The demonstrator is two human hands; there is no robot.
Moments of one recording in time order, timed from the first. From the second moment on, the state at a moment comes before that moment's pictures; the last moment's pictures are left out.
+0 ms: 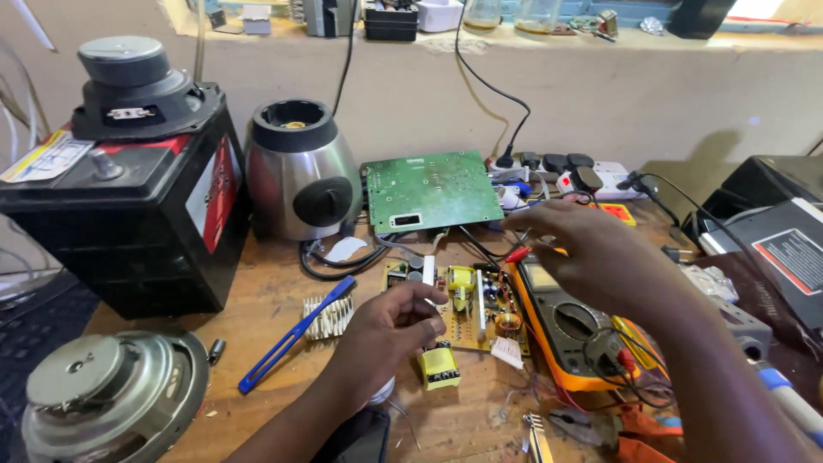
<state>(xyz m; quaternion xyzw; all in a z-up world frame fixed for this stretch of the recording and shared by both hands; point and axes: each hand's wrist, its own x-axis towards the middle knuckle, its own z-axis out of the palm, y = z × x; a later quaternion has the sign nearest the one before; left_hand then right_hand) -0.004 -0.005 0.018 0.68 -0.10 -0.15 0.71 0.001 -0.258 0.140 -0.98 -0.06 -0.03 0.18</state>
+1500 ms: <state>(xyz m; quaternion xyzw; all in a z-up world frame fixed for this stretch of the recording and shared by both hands) 0.005 -0.003 -0.014 0.91 -0.33 0.13 0.20 -0.017 -0.228 0.089 -0.93 -0.24 0.18 0.22</state>
